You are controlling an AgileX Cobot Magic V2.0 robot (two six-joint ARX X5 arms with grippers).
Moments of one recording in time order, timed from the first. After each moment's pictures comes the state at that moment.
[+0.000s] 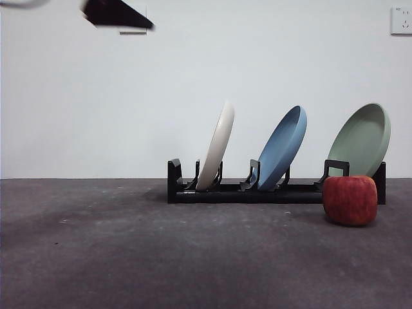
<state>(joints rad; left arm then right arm) -0.38 1.50 1.37 -0.20 0.46 -0.07 0.13 0.66 1.02 -1.23 -0.41 -0.13</state>
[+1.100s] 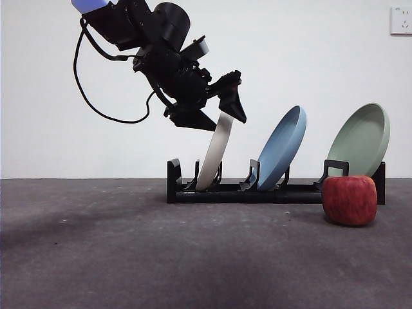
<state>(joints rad) -0.50 2.09 1.69 -0.09 0.28 -0.08 0.13 0.66 1.02 -1.23 -0.41 -0.08</state>
